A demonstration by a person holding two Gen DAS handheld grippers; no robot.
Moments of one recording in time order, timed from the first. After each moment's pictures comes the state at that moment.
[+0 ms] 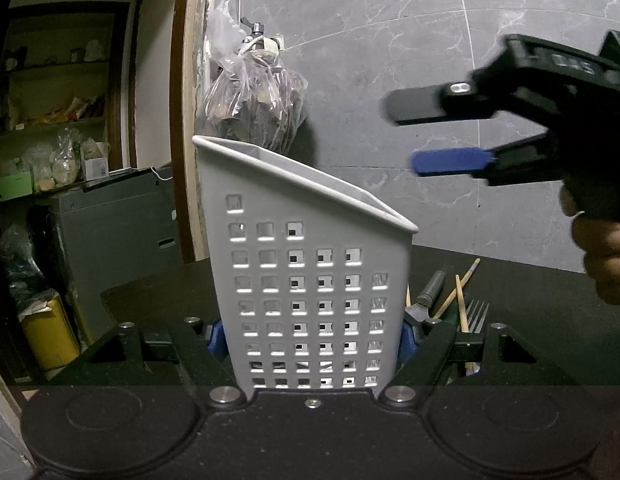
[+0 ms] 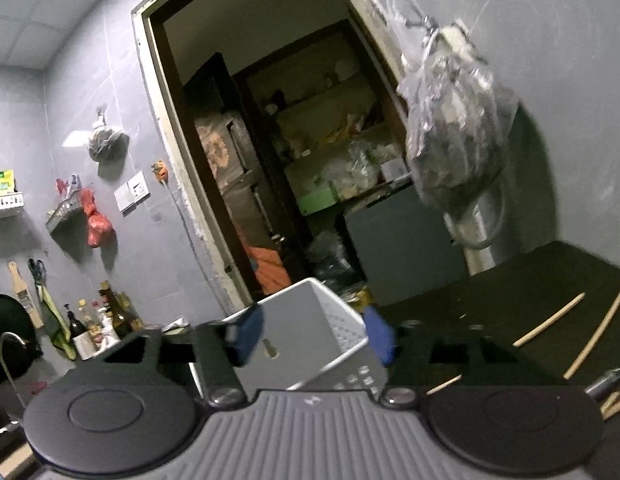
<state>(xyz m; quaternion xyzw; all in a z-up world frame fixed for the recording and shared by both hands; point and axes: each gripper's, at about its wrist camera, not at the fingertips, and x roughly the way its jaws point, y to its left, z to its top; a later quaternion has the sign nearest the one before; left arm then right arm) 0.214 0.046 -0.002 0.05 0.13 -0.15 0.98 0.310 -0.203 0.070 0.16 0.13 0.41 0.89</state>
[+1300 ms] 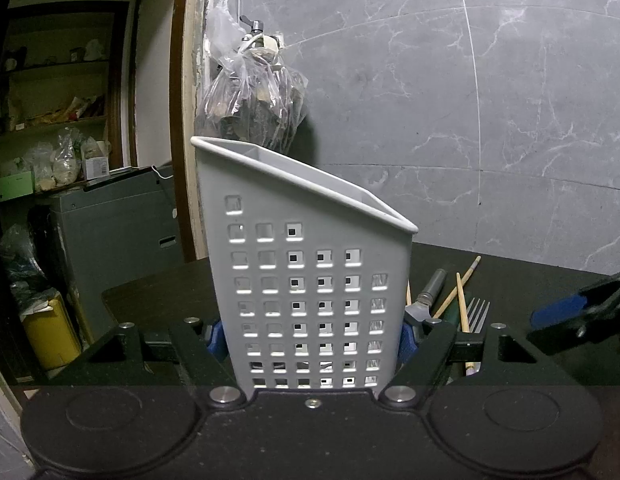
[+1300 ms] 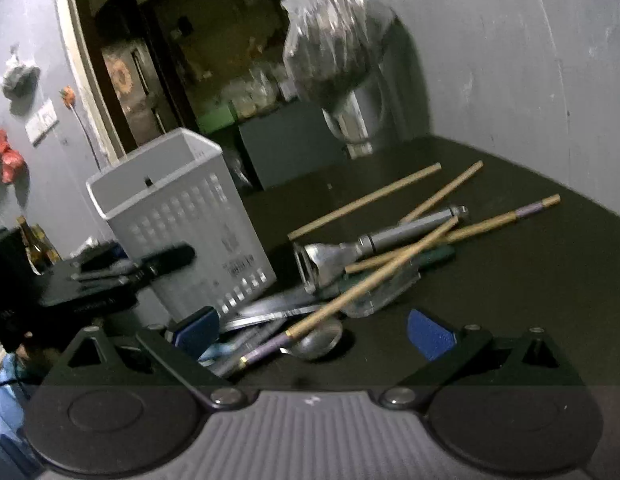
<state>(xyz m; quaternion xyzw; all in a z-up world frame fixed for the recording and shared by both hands) 0.214 0.047 -0.002 0.05 0.13 -0.15 0.98 0.257 -0.263 -0.006 0.11 0.29 0.29 0.91</state>
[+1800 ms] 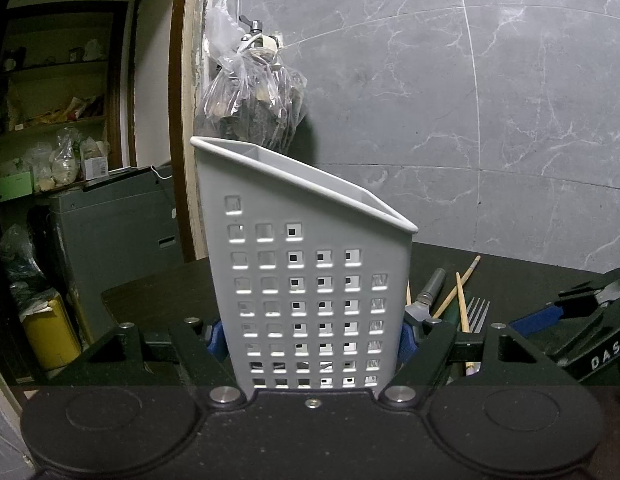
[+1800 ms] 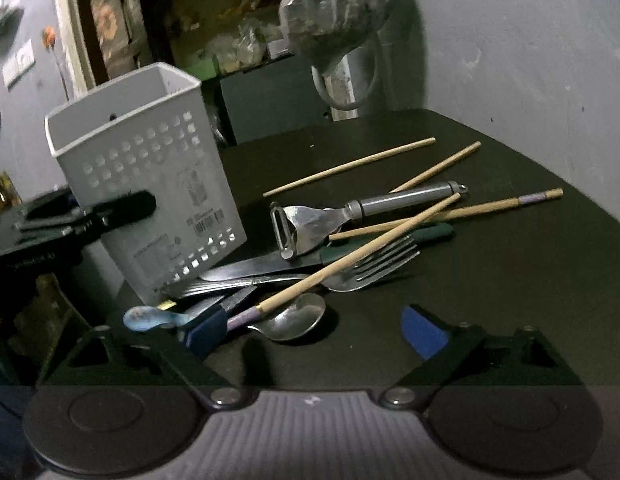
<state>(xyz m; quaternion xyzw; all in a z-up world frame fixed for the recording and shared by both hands) 0.214 0.046 -0.002 0.05 0.13 -0.15 0.98 0.273 -0.233 -0.020 0.03 0.32 0.25 0.91</state>
